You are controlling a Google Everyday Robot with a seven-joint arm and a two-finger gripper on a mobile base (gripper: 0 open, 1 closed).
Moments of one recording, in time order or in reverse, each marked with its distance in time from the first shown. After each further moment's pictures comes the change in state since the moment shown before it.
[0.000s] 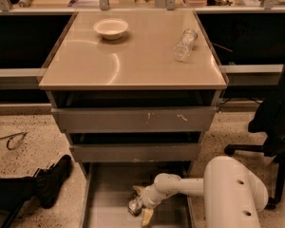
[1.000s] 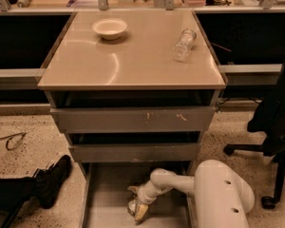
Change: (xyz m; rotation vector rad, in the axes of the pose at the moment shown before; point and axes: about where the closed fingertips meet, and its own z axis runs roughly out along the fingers) arm -0.004 -0.021 0.024 -0.052 -0.057 0.023
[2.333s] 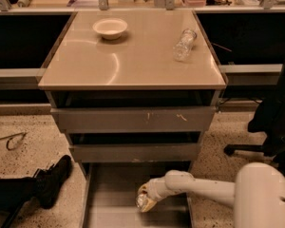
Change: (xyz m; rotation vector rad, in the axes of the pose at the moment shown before) arm -0.024 -0.010 -0.093 0.240 0.008 -0.068
